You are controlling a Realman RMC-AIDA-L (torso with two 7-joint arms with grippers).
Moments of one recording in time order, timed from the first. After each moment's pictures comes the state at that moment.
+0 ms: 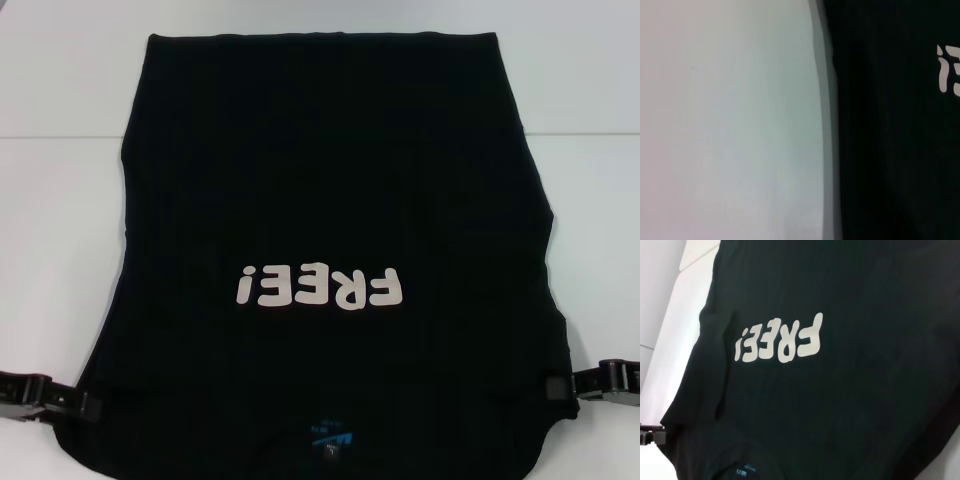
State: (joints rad) left arm -0.58 -2.00 0.40 0.81 2.85 1.63 -2.31; right arm 0.54 1.97 -0.55 -0.58 -2.41 -1.56 2.22
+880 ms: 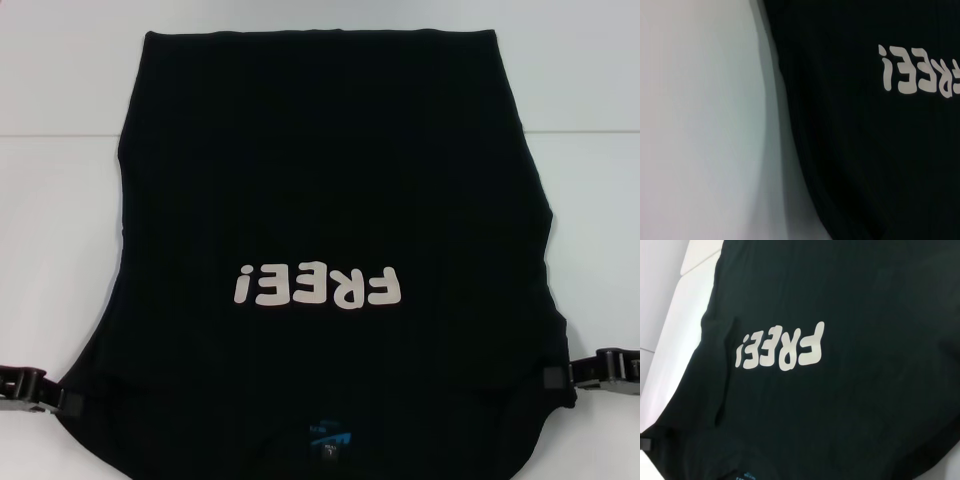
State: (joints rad) left arm -0.60 -1.99 0.33 0.87 2.82 1.77 -2.25; right arm 0.55 1.97 -0.55 -0.59 -2.41 -1.56 2.22
